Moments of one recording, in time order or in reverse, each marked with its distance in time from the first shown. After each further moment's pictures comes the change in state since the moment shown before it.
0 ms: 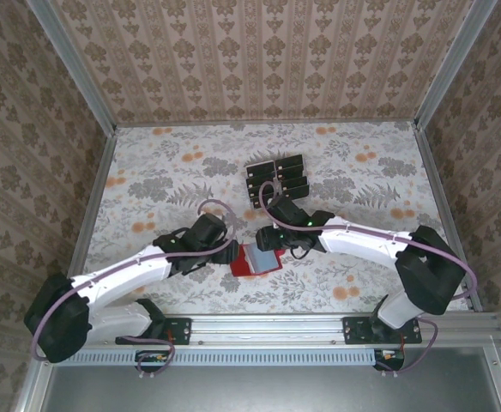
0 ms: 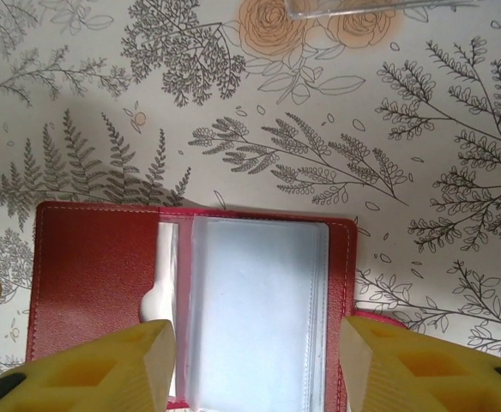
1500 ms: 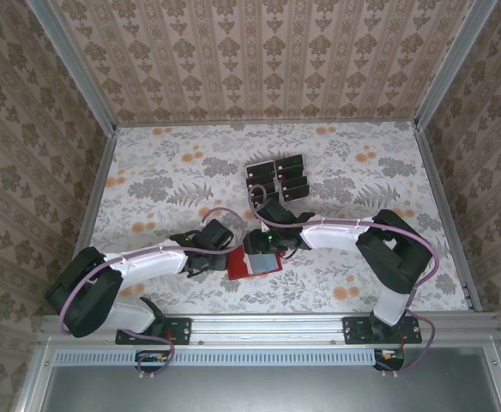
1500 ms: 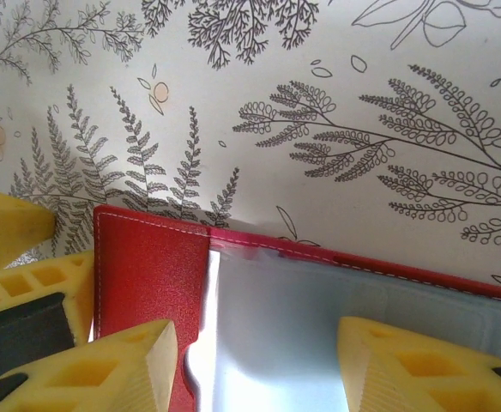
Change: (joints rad) left arm 0.047 0.205 -0.039 0.047 -0.044 0.043; right arm -0.005 0.211 0.016 0.208 -0.194 0.097
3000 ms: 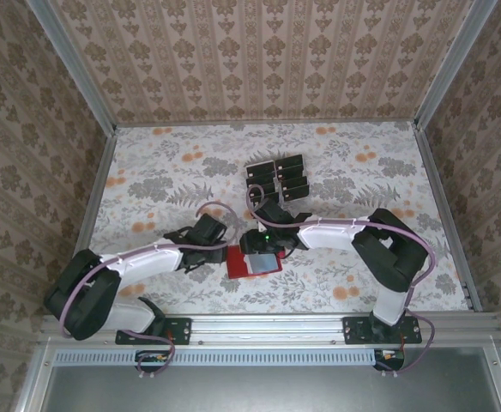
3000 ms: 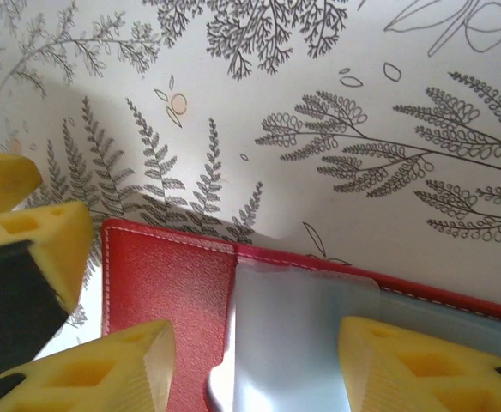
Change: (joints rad) left arm 0.084 -0.061 -0.032 0.086 -0.010 0.013; right arm 0.012 0.028 0.016 0.036 -0.010 0.049
